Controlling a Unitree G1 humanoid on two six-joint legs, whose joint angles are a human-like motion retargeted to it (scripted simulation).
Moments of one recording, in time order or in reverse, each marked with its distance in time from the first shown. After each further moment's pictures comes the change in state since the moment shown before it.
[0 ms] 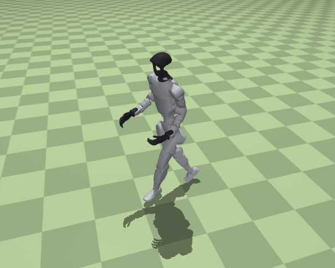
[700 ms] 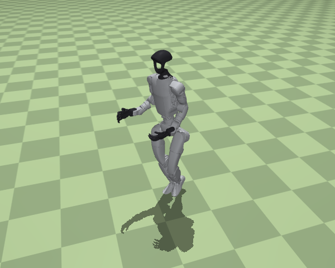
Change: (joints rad) left arm 0.084 0.002 -0.114 -0.022 -0.127 0.062 -0.037; right arm 0.008 0.059 -0.059 -0.130 0.165 -0.070 0.058; waist -0.297 0.106 -0.087; left_leg 0.118 -0.005 -0.182 0.538 0.186 -0.089; right_leg -0.291 -0.022 0.179 0.117 -0.437 -0.145
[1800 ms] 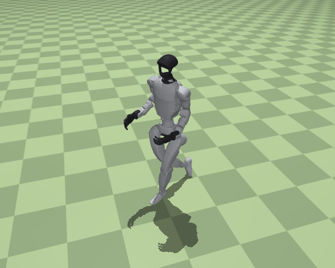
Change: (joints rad) left arm -0.094 0.101 0.028 -0.073 0.050 -0.078 0.005; right arm 0.245 0.014 -0.025 0.006 0.043 0.004 0.080; waist 0.181 -0.096 0.111; left_leg 0.079 -0.109 -0.187 -0.506 -0.213 0.045; right_leg 0.221 0.121 -0.048 0.468 0.696 0.267
